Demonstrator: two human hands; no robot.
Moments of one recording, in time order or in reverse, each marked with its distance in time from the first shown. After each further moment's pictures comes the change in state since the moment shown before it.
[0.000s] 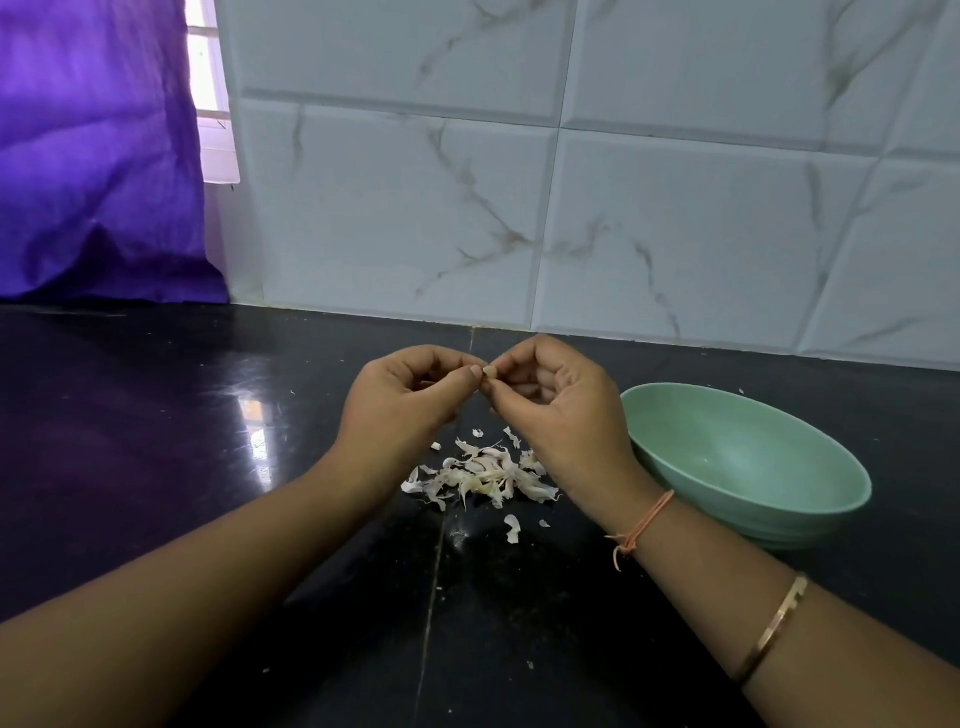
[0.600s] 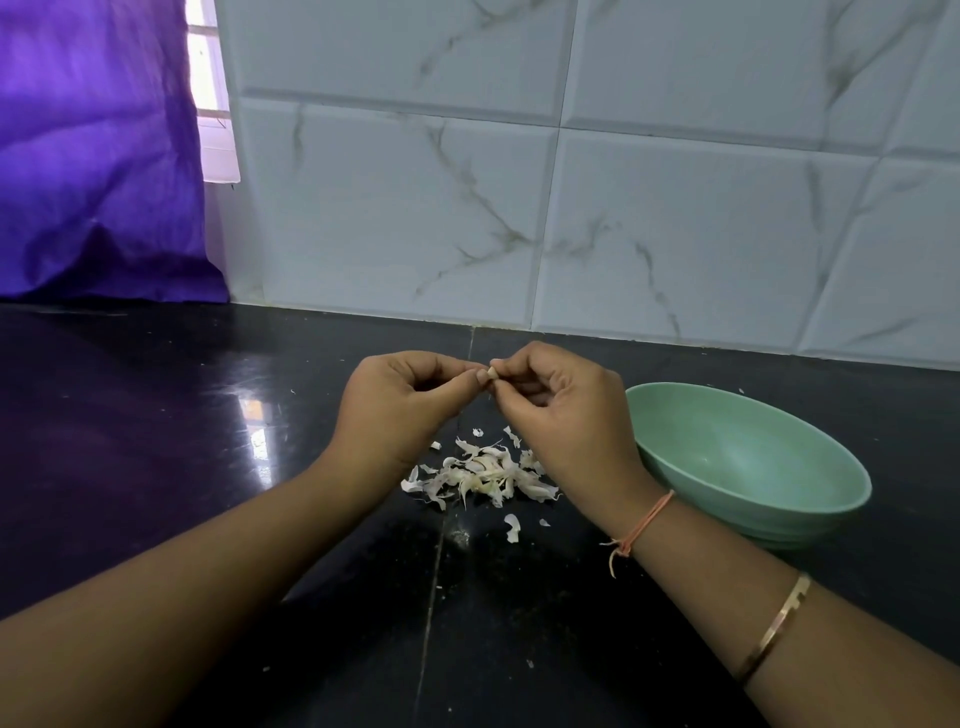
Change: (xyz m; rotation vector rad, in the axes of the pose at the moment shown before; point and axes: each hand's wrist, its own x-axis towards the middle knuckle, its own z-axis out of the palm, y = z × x) left_hand 0.001 0.001 -0.002 0.103 -0.008 0.080; right_hand 0.000 0.002 -0.002 -0.229 0.054 -0.164
